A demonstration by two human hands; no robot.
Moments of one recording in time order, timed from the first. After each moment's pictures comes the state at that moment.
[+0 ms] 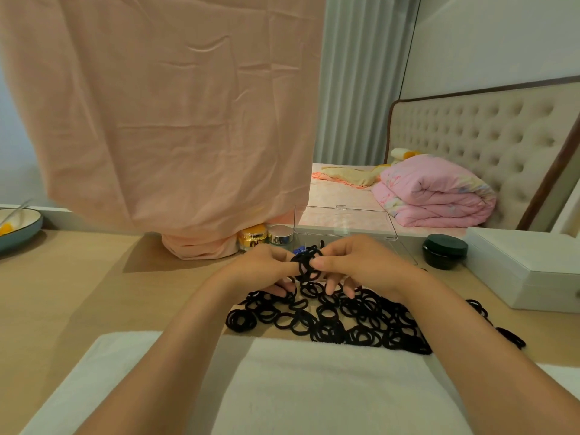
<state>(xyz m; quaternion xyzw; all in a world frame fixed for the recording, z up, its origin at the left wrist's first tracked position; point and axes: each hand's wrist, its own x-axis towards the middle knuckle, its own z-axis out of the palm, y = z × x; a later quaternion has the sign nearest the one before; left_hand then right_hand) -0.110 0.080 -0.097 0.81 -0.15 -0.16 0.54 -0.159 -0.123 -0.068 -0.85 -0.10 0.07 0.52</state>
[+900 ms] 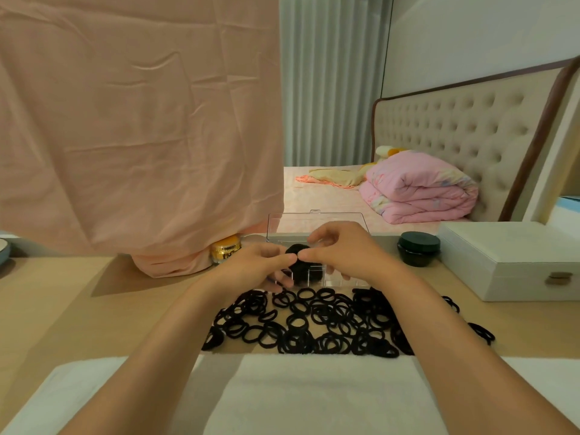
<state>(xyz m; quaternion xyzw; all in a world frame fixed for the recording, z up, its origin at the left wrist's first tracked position) -0.110 0.042 -0.081 0.78 -0.21 -0.17 0.56 -0.148 -0.159 -0.058 -0.89 -0.02 -0.07 0.45</state>
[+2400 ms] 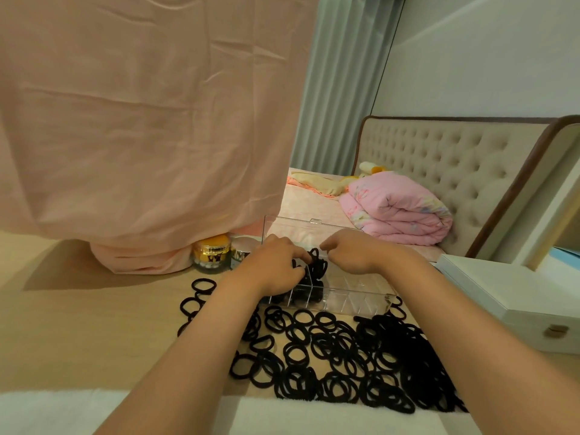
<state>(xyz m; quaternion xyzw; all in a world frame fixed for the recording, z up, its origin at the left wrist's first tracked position) -0.028 0.004 -0.105 0.91 -0.30 0.03 0.27 -0.056 -0.167 -0.044 -0.99 0.01 0.06 0.08</state>
